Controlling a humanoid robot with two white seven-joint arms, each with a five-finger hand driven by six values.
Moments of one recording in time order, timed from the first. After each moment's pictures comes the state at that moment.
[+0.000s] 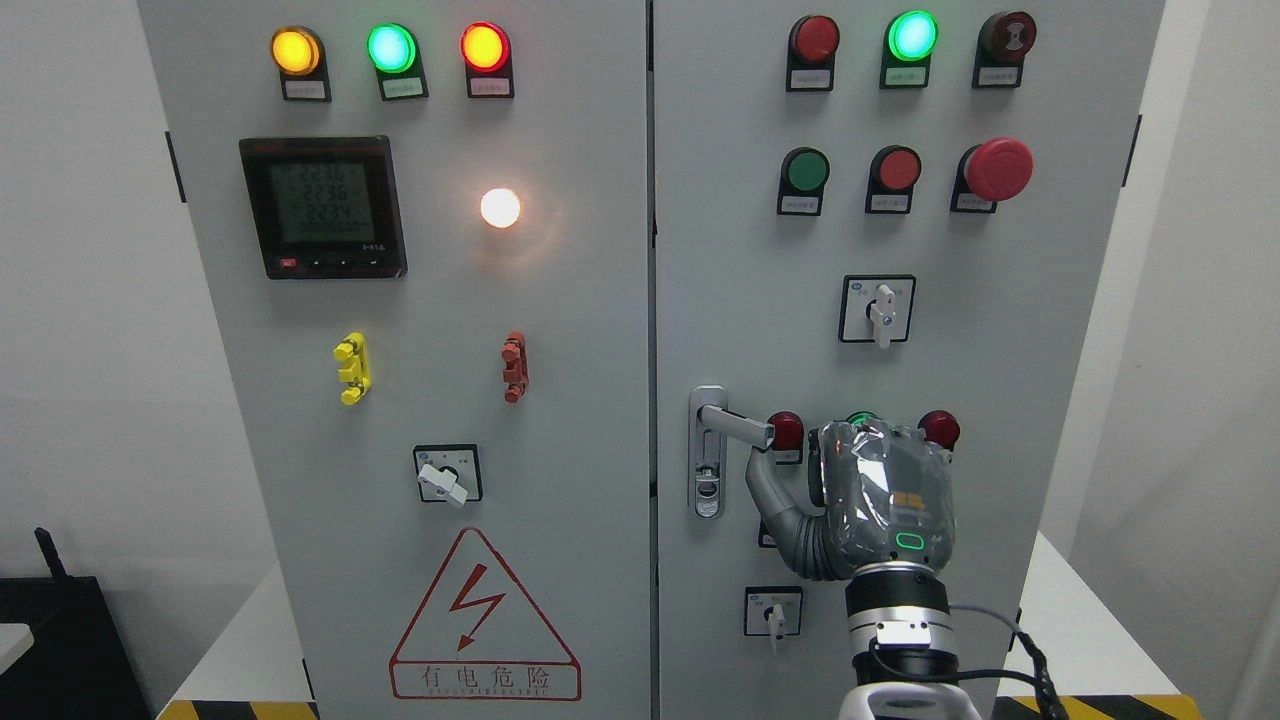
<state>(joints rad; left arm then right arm) 0.00 -0.05 0.00 0.05 0.11 -0.05 -0.06 -0.52 0.14 0.23 -1.84 1.47 0.36 0.16</state>
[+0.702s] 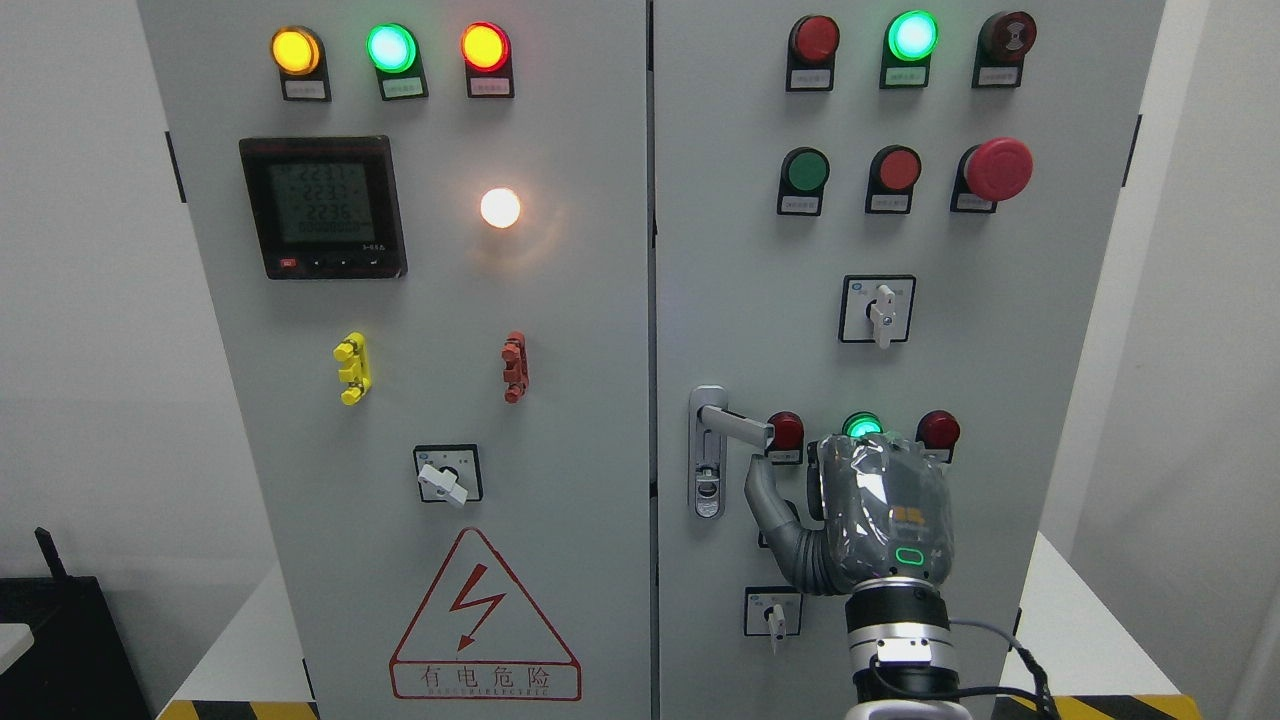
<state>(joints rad) 0.00 -0.05 0.00 0.05 0.11 -0.05 -0.06 -0.42 0.13 0.23 -1.88 1.46 0.29 0.07</state>
